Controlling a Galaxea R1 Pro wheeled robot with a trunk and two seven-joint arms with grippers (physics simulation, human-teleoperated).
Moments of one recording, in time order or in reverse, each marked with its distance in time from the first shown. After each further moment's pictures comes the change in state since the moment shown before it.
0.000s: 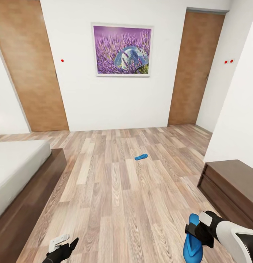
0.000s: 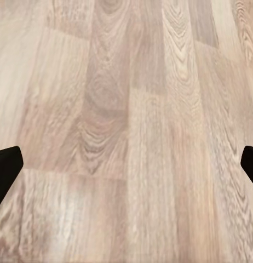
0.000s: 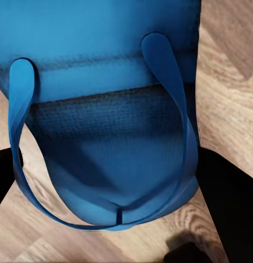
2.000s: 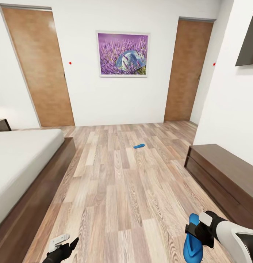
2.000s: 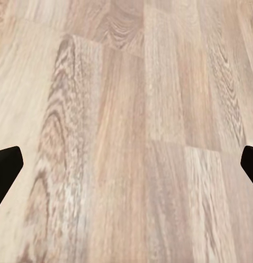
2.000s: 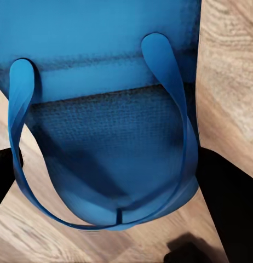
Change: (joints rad) left arm 0.000 -0.001 0.000 -0.002 0.000 0.000 -0.002; right arm 0.000 -0.001 0.000 0.000 0.000 -0.001 0.000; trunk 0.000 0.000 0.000
